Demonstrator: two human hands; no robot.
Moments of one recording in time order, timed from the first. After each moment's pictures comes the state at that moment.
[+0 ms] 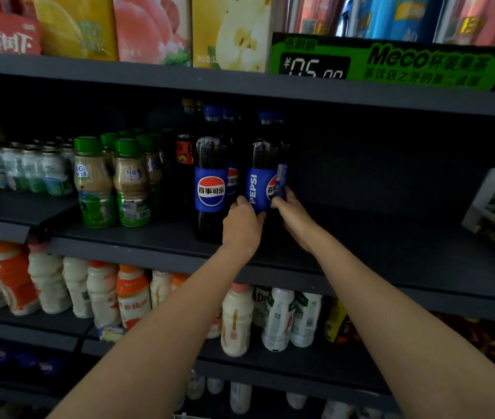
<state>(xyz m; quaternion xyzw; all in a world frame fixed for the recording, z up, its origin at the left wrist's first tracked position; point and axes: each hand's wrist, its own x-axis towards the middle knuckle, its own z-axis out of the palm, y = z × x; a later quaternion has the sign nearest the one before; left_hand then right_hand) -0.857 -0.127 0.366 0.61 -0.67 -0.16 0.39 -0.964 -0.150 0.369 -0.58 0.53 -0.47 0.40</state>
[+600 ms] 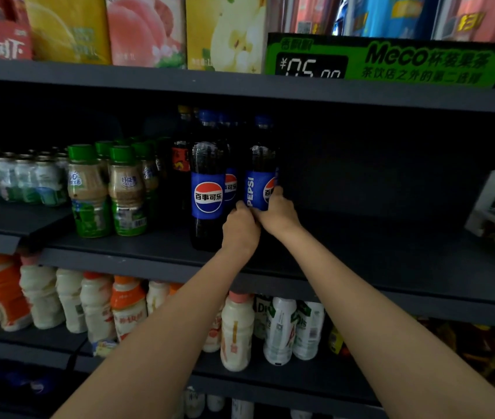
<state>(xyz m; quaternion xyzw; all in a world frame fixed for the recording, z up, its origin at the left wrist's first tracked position) -0.857 -0.141 0.364 0.60 -0.68 -0.17 0.38 -0.937 -0.160 0.377 -0.64 0.65 -0.39 0.15</state>
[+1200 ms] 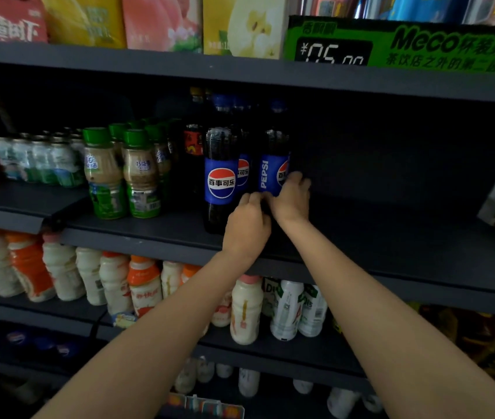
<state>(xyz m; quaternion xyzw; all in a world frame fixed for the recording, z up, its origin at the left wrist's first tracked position) -0.839 -0.114 0.353 0.52 -0.73 -0.07 0.44 -0.923 -0.151 0.379 -0.56 0.69 -0.45 0.11</state>
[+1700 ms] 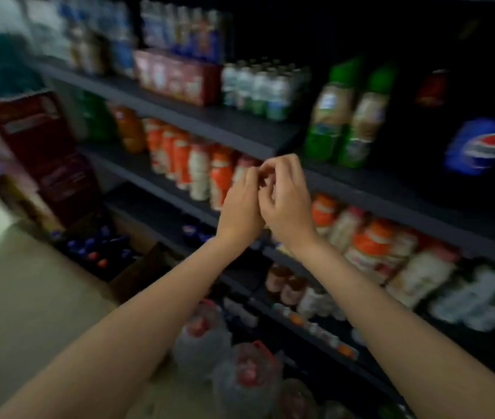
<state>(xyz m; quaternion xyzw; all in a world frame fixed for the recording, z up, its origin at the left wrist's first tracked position) -0.532 -0.031 0.300 0.62 -0.65 -0.03 0.44 -0.620 -0.040 0.330 -0.80 0.37 -0.46 0.09</state>
